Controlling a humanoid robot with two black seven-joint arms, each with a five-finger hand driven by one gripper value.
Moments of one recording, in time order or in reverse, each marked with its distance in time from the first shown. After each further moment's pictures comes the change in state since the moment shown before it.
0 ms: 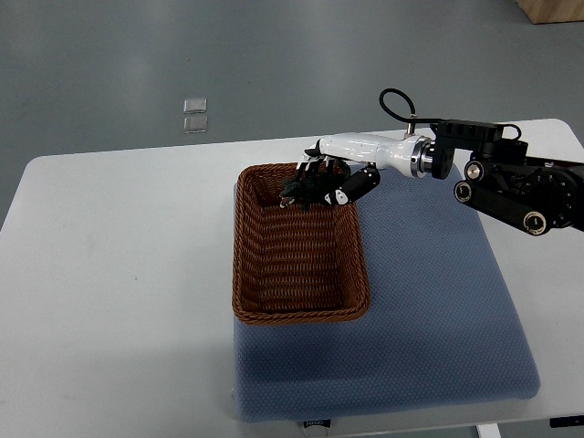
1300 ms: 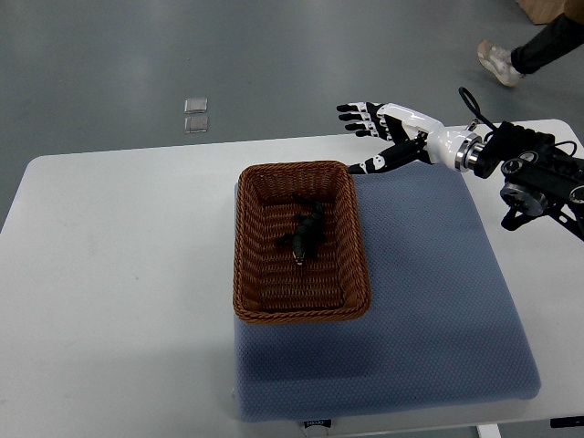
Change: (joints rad) left arm 0.000 0.000 0.000 0.000 0.000 0.000 0.000; right arm -0.084 -0.102 0.043 -0.131 0.904 0.187 -0.094
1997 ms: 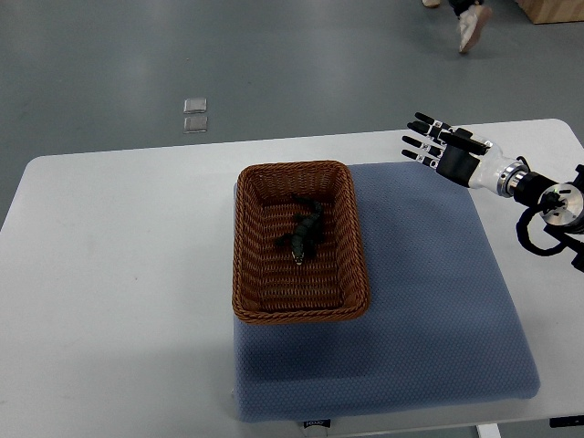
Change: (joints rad) left arm 0.000 0.000 0.000 0.000 0.000 0.000 0.000; right arm -0.111 0.036 -0.002 -0.176 0.937 0.143 -0.287
